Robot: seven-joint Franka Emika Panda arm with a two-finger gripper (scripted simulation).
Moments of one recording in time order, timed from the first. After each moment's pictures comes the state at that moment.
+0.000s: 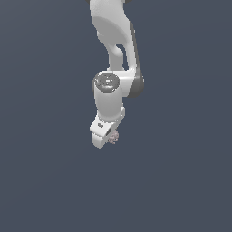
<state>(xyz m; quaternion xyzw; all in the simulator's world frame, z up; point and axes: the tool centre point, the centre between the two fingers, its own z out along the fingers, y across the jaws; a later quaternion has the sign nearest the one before) 0.026 -0.023 0.125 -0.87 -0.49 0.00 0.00</state>
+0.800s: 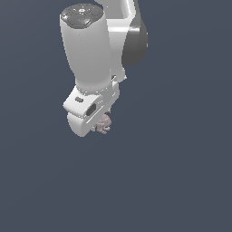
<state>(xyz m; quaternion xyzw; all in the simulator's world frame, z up) 0.056 -0.054 0.274 -0.87 -0.49 0.00 0.00</state>
